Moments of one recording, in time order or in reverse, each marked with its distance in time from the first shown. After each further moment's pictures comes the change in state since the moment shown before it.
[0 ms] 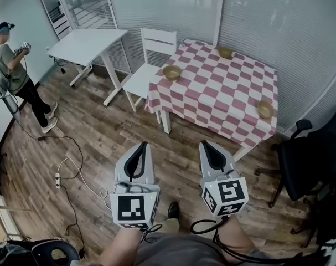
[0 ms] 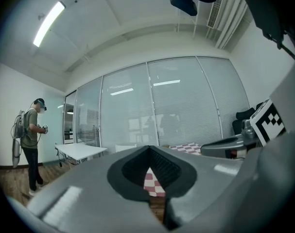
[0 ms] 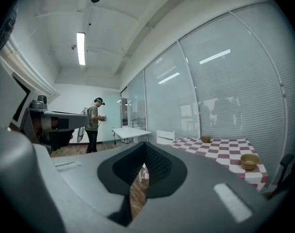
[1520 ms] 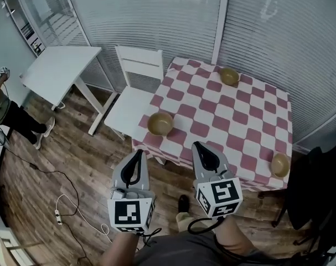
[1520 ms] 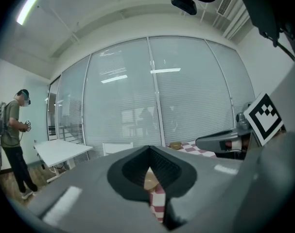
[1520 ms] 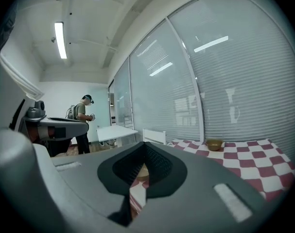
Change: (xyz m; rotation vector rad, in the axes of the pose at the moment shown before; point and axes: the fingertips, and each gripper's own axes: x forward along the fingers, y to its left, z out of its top) left arm 0.359 0.076 -0.029 0.004 0.103 -0.090; right arm 0.319 -0.169 0.031 0.054 0.055 -0.048
